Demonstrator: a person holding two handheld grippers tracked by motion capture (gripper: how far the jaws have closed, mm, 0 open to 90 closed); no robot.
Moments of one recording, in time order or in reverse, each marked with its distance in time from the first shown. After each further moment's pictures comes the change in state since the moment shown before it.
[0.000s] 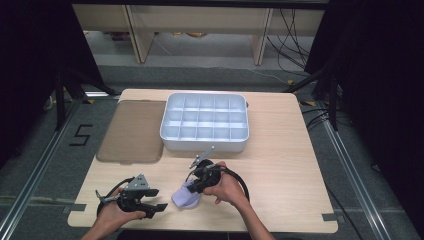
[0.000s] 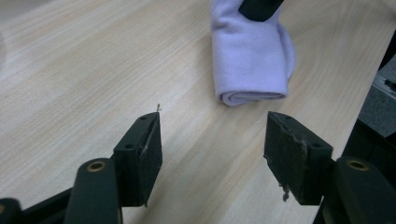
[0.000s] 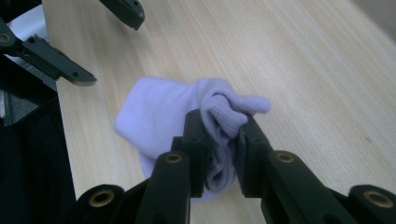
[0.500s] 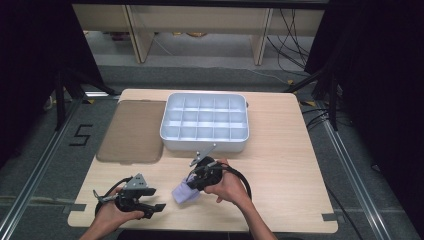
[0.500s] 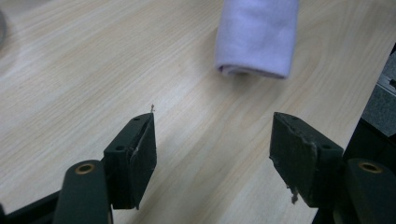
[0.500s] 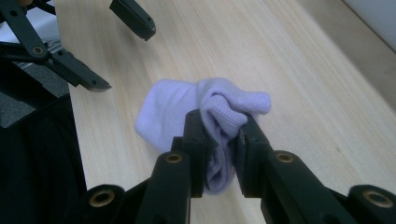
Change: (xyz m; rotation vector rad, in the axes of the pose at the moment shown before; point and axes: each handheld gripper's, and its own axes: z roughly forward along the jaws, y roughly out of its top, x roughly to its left) left arm 0.003 -0.001 -0.005 0.015 0.017 -0.003; right arm 0.011 0.008 -0.022 -0.031 -0.029 -0.032
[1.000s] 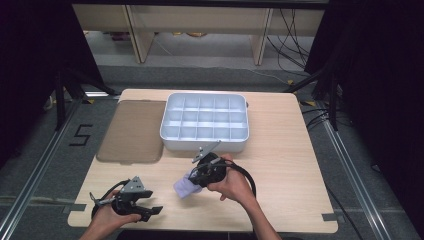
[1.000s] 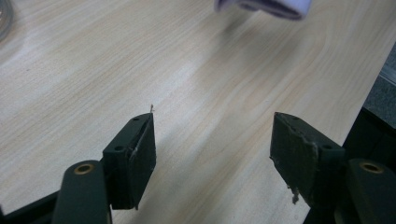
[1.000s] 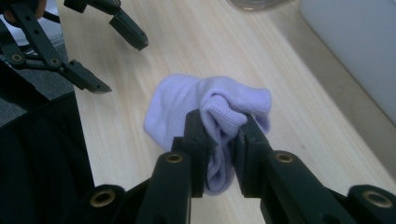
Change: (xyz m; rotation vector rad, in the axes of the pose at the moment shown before) left arm -0.001 -0.008 -0.006 0.016 0.012 0.006; right arm 0.007 0.008 -0.028 -0.023 -0.059 -0.034
